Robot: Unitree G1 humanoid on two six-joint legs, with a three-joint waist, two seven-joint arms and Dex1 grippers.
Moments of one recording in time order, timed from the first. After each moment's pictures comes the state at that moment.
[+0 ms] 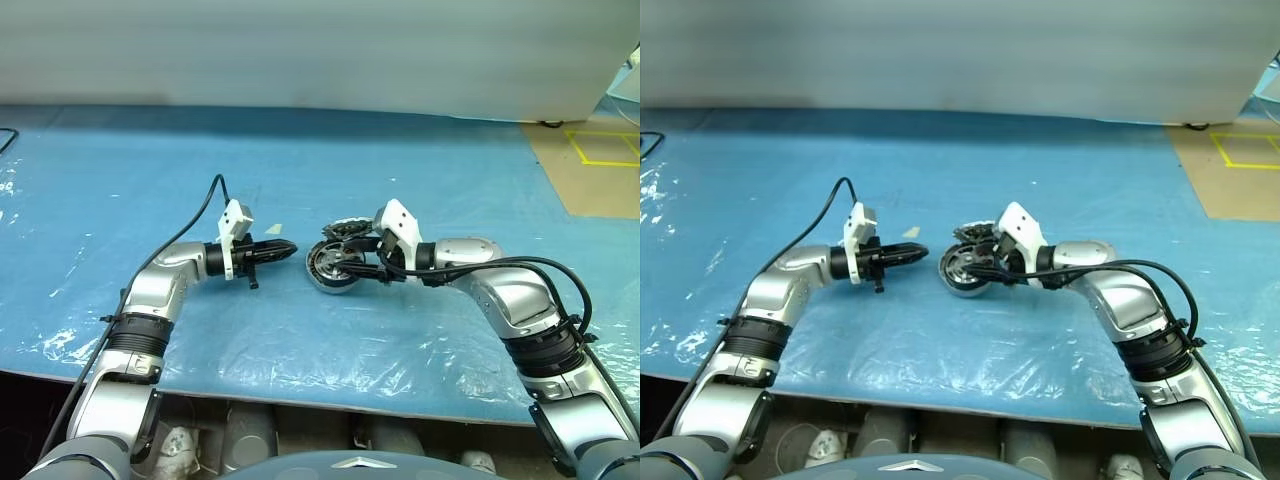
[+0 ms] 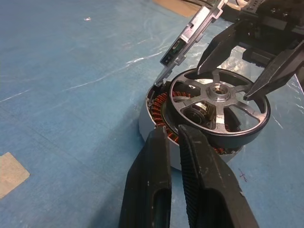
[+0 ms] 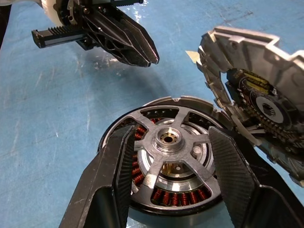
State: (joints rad) left arm -0.50 0.42 -0.04 0.32 -0.37 0.35 -1.17; right arm -0.48 -0.58 0.24 -0.21 0.36 0.73 0.85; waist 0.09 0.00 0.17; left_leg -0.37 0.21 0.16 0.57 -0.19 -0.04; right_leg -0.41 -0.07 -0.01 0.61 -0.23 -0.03
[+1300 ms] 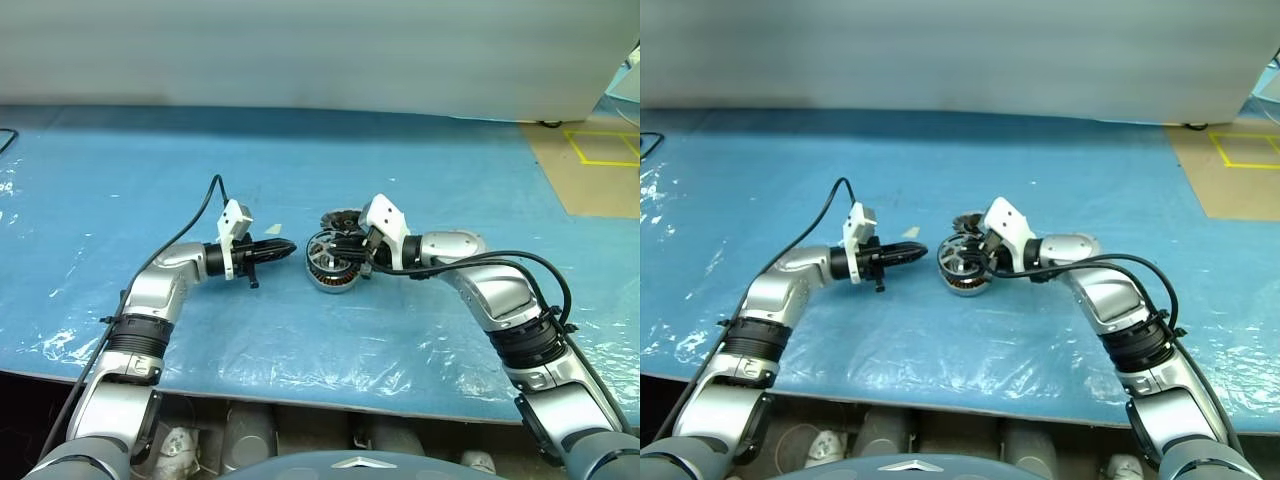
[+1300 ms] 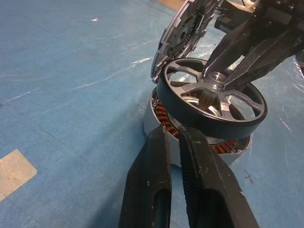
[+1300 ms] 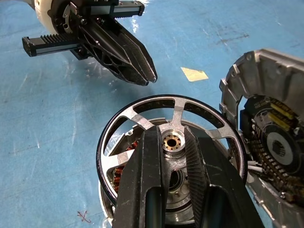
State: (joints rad) left arm -0.50 0.42 -0.04 0.32 -0.37 0.35 -1.15; right arm -0.52 -0.52 0.28 -0.16 0.26 0.63 0.84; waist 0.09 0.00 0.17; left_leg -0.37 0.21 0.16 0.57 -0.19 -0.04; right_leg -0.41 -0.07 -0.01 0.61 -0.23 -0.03
